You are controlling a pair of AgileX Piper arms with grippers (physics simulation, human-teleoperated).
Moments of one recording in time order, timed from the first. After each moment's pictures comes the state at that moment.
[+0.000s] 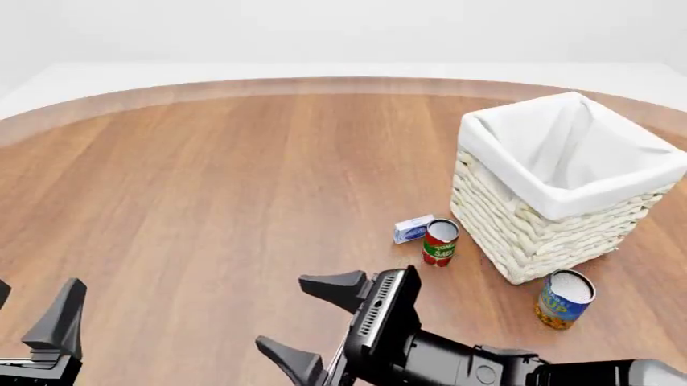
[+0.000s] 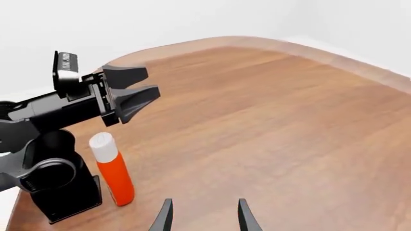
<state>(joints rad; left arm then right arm) 0.00 0.00 0.00 0.00 0.00 1.11 1.46 -0.47 -0.76 0.01</state>
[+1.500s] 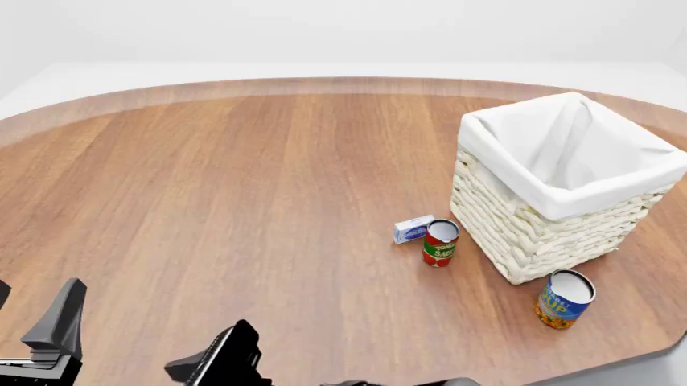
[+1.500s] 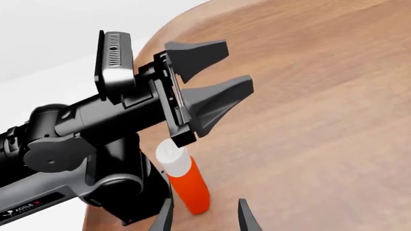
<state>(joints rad) 0.00 0.00 0.00 0.00 0.00 1.36 1.81 -0.89 -0.51 0.20</state>
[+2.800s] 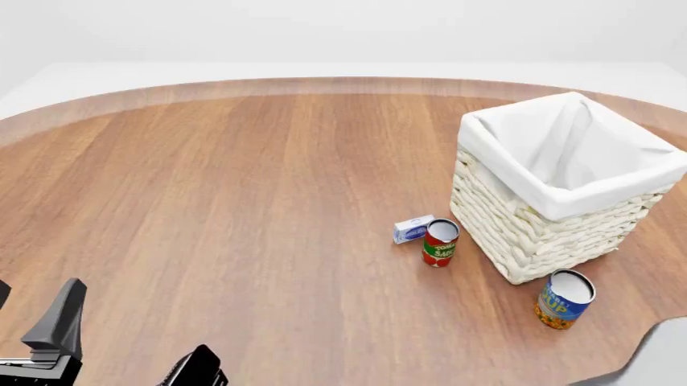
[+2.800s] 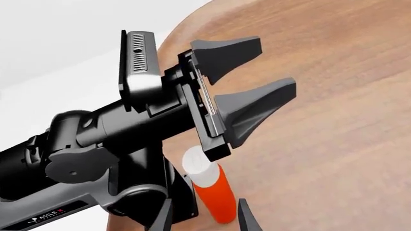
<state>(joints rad) 0.00 0.00 0.00 0.00 0.00 1.42 1.88 -0.99 -0.46 0.26</state>
